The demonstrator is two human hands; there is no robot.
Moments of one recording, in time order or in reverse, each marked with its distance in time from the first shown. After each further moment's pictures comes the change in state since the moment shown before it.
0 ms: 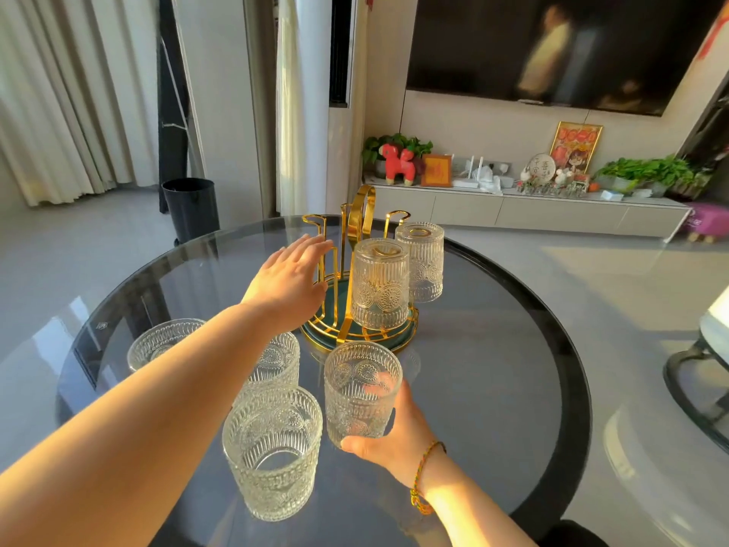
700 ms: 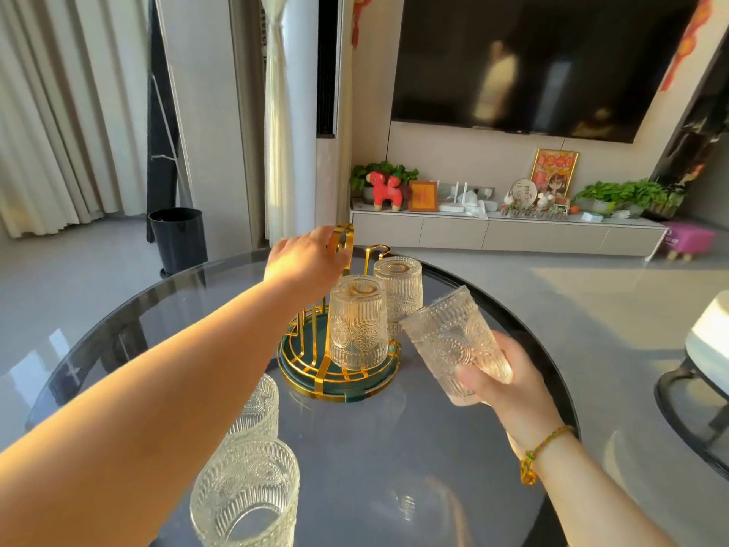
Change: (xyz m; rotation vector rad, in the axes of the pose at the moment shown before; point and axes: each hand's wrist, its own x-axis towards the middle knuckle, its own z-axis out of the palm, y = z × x) left_hand 0.060 0.046 -0.025 -0.036 0.083 -0.158; right_hand 0.009 -0.027 -0.124 0.279 0.353 -0.118
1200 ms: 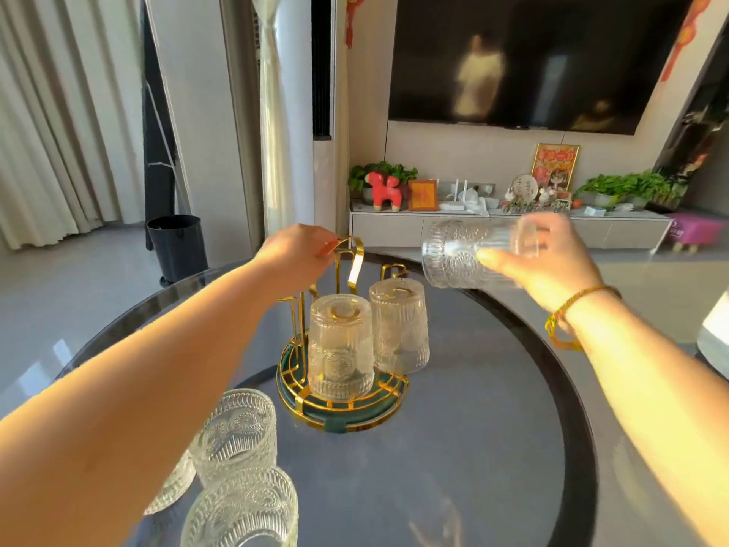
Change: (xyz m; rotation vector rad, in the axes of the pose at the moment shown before) left_hand 0.017 -0.003 -0.022 -0.063 -0.120 0.070; right_hand 0.088 -0.085 -0.023 -0.425 0.246 -0.203
